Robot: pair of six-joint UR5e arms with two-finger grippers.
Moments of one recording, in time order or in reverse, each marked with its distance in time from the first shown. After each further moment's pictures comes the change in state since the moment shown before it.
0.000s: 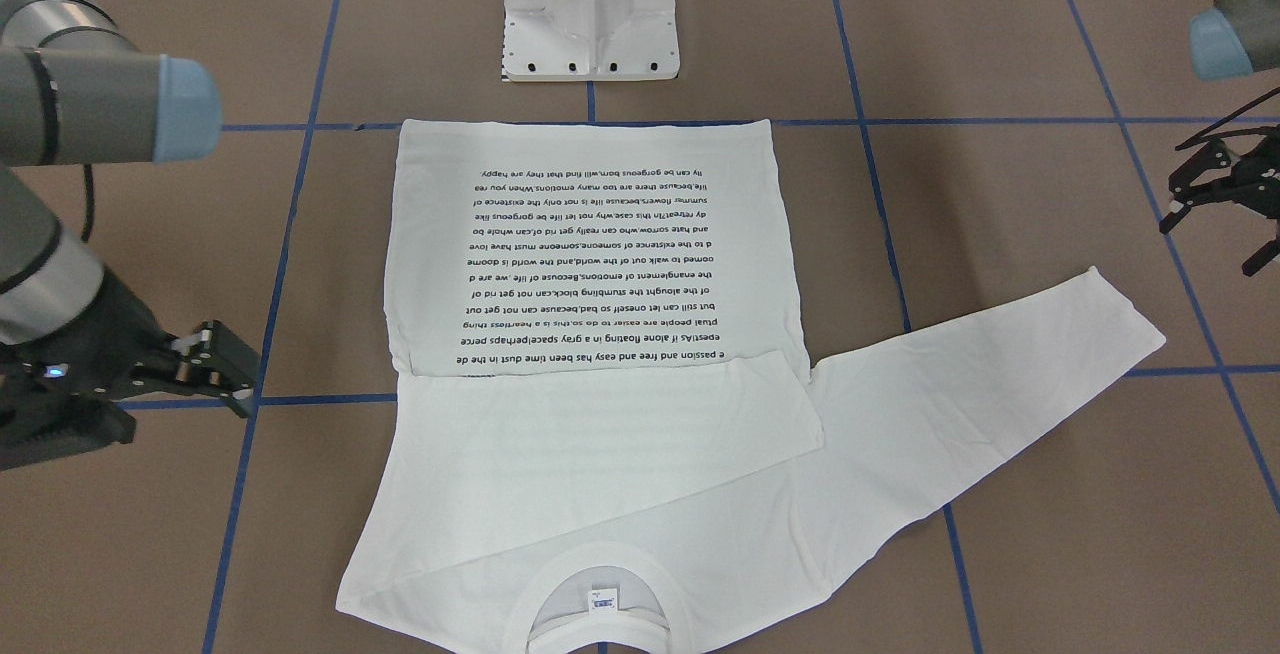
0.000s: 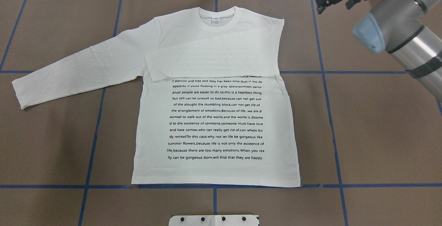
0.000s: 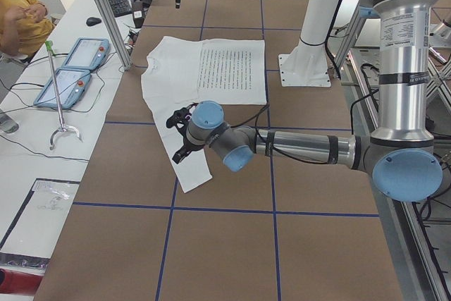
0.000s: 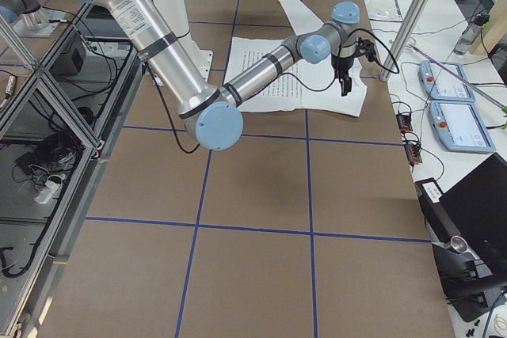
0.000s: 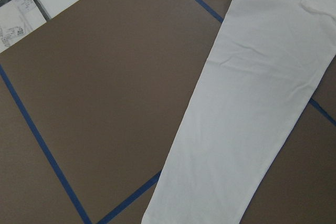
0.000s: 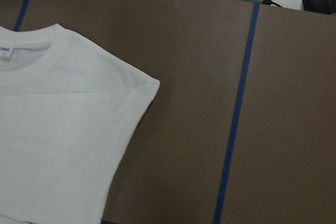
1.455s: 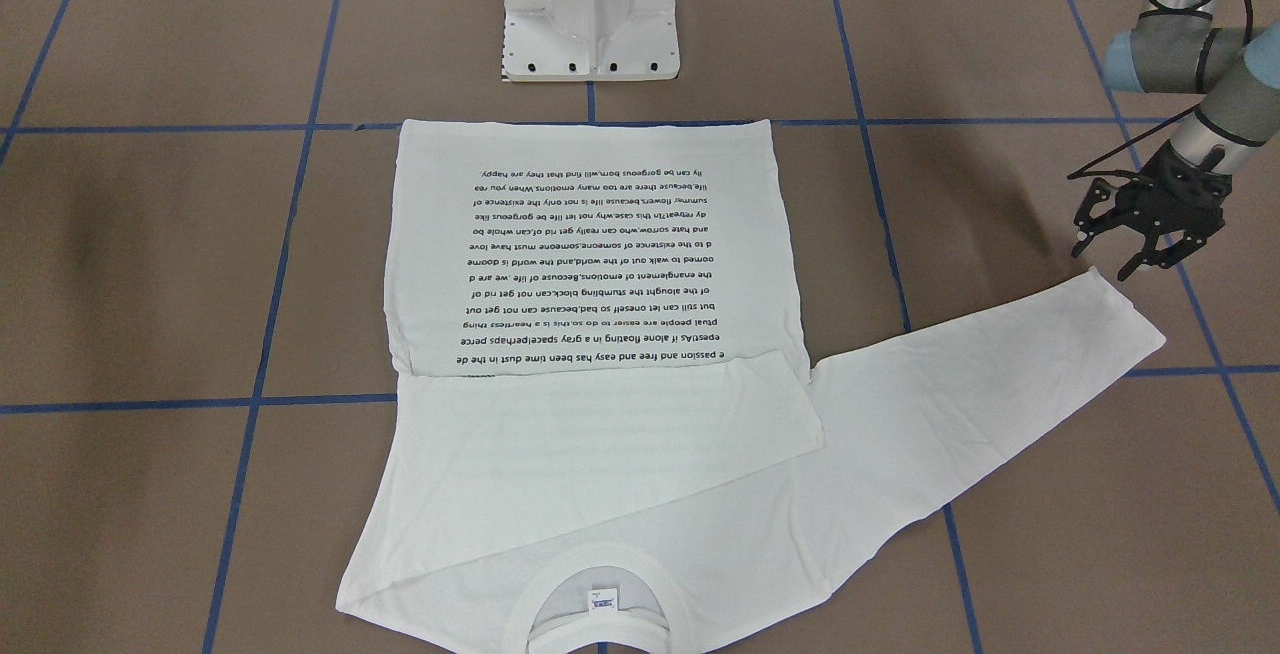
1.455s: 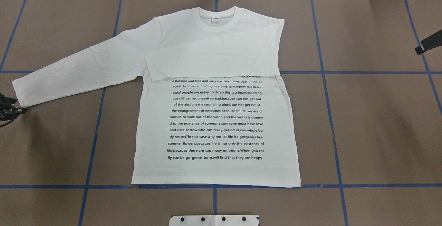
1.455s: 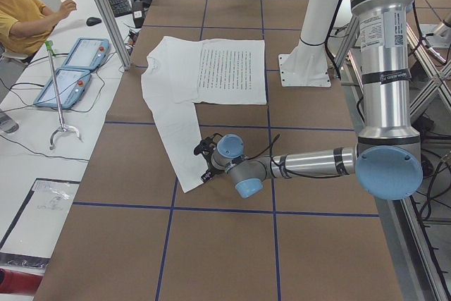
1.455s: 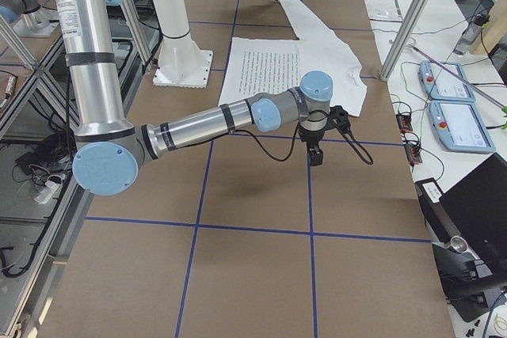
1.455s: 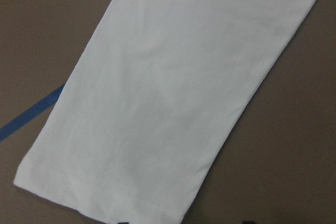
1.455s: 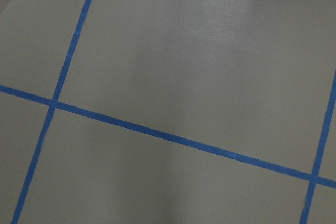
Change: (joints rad) left arm 0.268 0.037 0.144 -0.204 0.234 -0.104; right arm 0.199 -0.418 0.165 0.013 0.129 -0.329
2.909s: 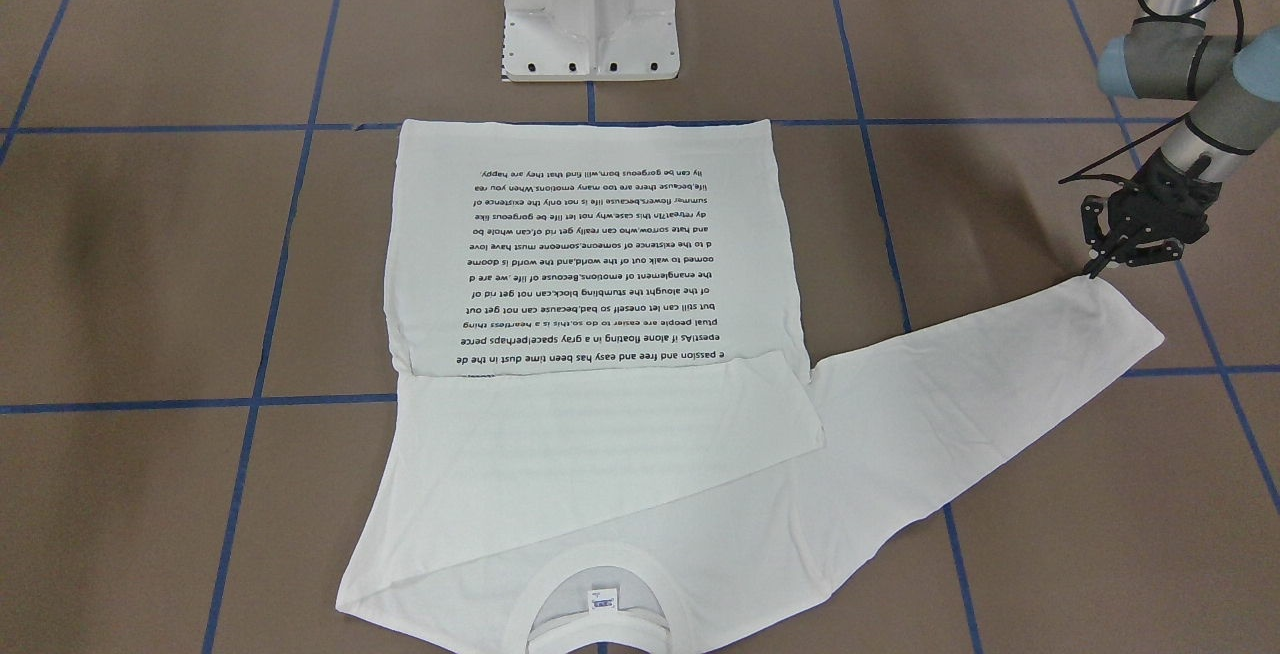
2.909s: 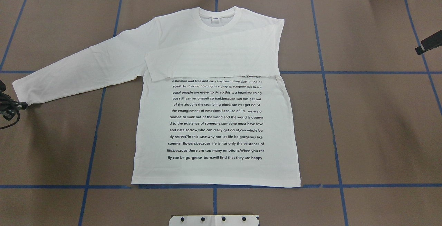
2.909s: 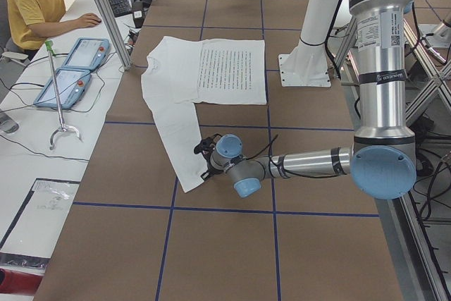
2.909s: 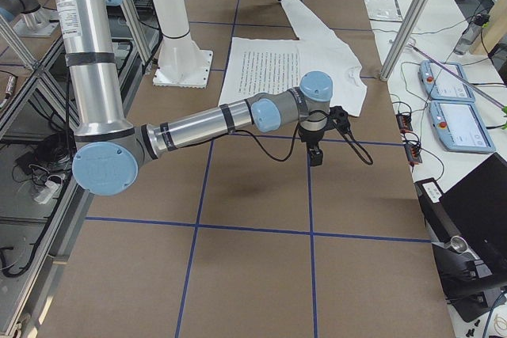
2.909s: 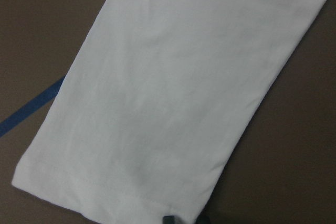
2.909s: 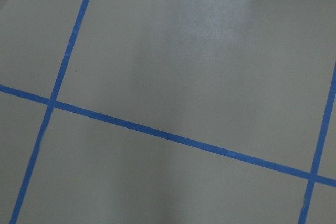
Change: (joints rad) left arm 0.010 -0.016 0.000 0.002 -0.012 0.082; right arm 0.000 0.000 0.000 0.000 0.000 0.001
